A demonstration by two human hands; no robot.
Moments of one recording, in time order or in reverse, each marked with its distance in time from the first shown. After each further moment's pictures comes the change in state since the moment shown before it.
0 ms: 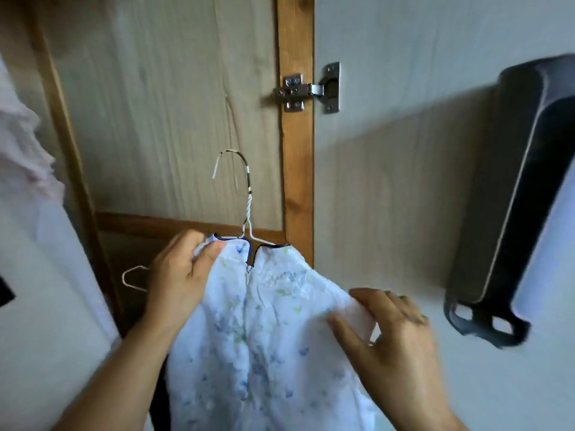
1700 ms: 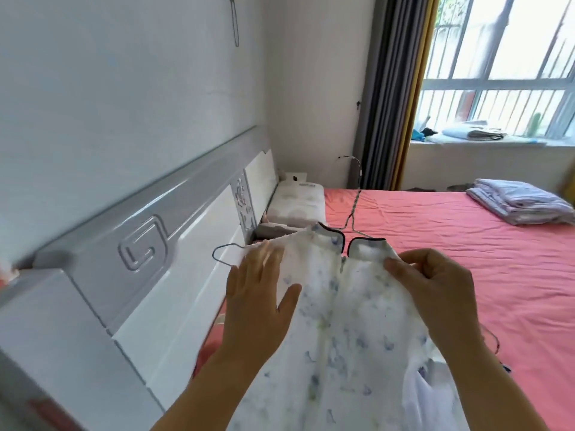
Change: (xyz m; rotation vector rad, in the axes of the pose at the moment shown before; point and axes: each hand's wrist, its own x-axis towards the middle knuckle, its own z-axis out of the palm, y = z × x) left_hand -0.349 0.715 0.237 -1.240 -1.020 0.871; right_hand -0.329 0.170 -0.574 -0.745 1.210 0.933
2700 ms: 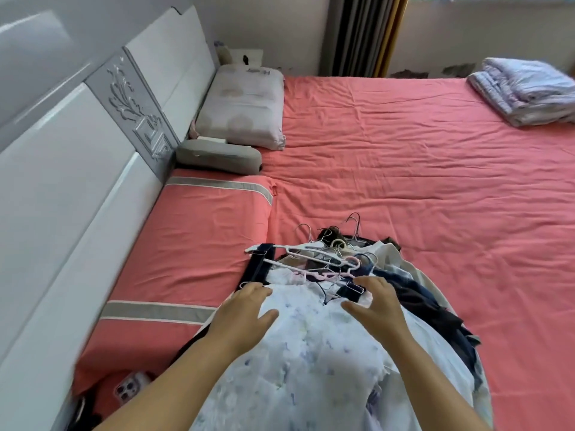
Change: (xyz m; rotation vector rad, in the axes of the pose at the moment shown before) left_hand 0.125 -0.035 0.340 -0.014 -0.923 -0.260; right_hand 0.163 0.374 0.015 -0.551 -0.463 0.401
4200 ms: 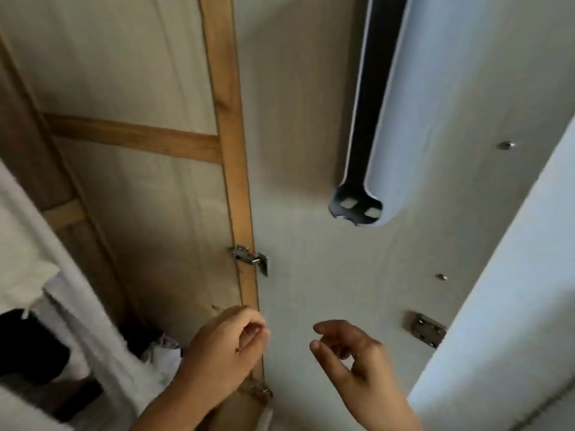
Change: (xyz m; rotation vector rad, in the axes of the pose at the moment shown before) left_hand -0.905 -0.072 0.117 -0.219 1.436 -1.424; right_hand -0.761 -0.372 0.211 0.400 -1.445 -1.567
